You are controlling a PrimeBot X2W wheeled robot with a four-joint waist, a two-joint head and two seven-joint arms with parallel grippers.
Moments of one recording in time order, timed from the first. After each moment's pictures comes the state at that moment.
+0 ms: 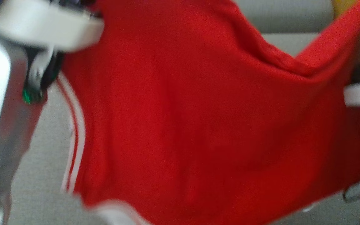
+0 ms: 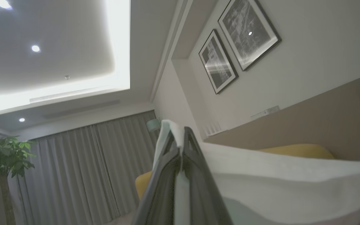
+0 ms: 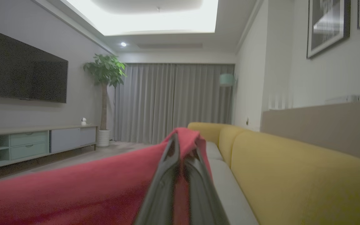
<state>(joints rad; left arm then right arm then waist) -0.96 0.40 -0.45 -0.22 -0.42 0.06 0.21 -0.38 -0.13 -0.08 -0.38 0.17 0.12 0.27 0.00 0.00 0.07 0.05</state>
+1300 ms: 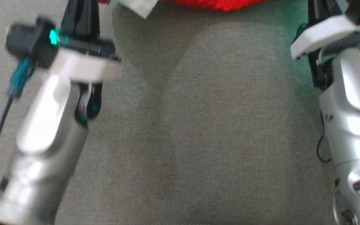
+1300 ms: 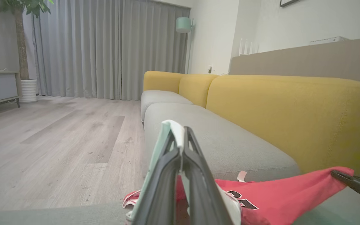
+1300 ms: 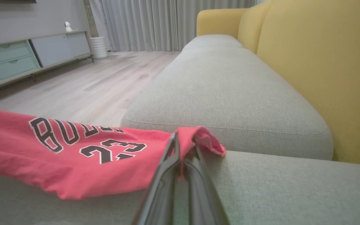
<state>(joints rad) -0.80 0.23 -0.44 0.26 -0.49 0.05 -0.23 -0.90 -0.10 0.04 0.74 0.04 0.12 -0.17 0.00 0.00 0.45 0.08</state>
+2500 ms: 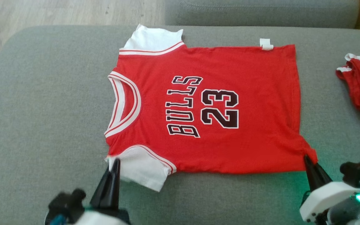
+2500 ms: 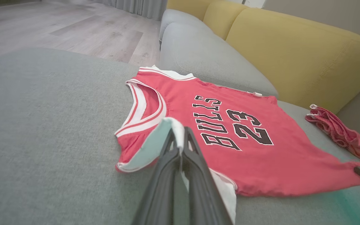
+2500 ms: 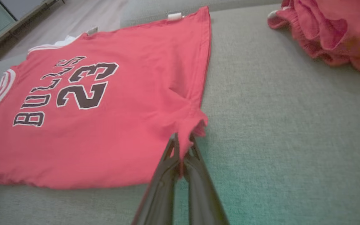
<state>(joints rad) 0.13 0.35 -0.51 -0.18 -0.61 0.22 -0.08 0.15 -0.04 -0.07 0.00 0.22 0.12 0.25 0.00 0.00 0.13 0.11</state>
